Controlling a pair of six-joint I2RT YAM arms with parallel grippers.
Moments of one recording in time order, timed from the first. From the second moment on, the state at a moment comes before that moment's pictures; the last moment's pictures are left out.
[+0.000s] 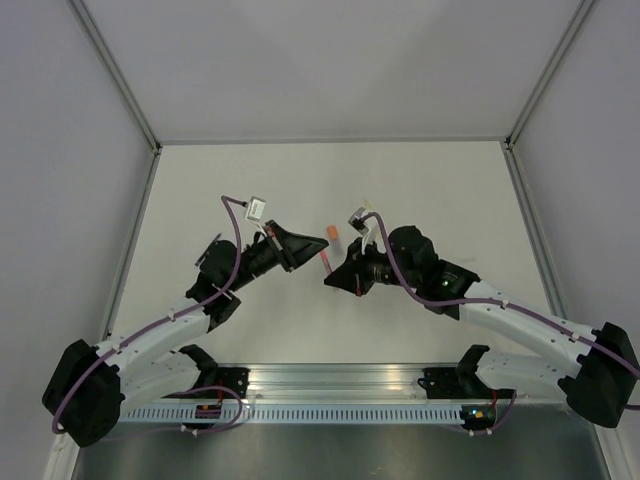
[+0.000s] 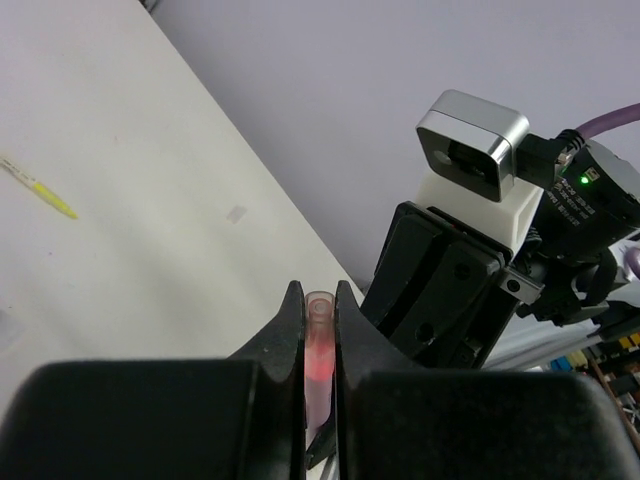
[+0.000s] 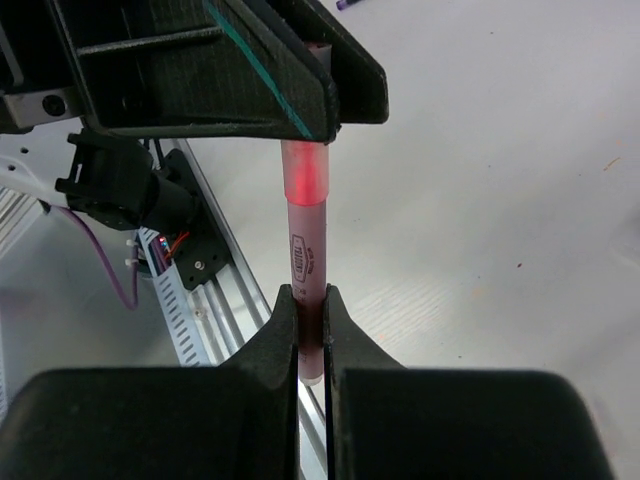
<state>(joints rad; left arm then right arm) -0.66 1.00 0.48 0.66 0.36 -0.87 0.85 1.08 0.77 -0.01 -0.34 0.42</state>
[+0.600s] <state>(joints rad) -0.65 1.09 0.41 0.91 0.27 -0.90 0.69 1.21 0.83 0.02 -0.60 0.38</state>
